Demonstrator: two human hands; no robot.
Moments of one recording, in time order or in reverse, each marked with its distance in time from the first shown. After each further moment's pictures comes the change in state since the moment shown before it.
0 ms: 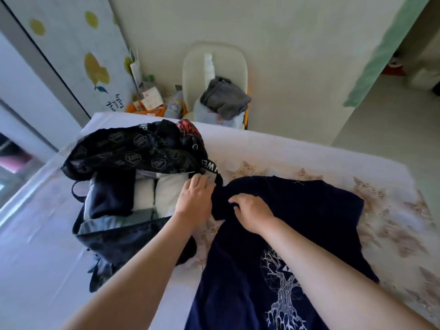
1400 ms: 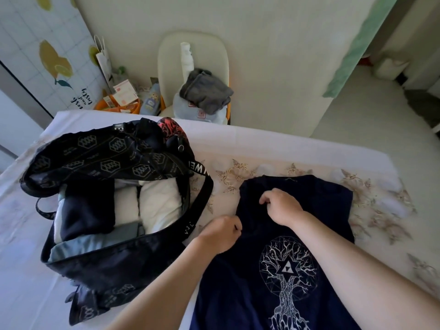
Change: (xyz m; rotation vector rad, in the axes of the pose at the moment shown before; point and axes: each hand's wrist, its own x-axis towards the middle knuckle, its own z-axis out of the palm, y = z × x) left_hand 0.005 0.051 0.050 -0.677 -0.509 -0.015; right_hand 0.002 0.081 -0.021 -0.082 0.002 0.281
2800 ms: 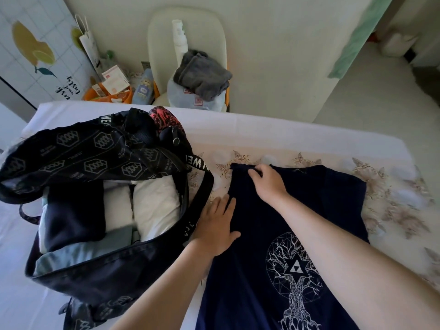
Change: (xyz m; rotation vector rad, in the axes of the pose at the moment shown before) left_hand 0.026 -0.038 0.013 0.562 0.168 0.095; right_hand 0.063 -0.037 0.014 0.582 0.231 0.185
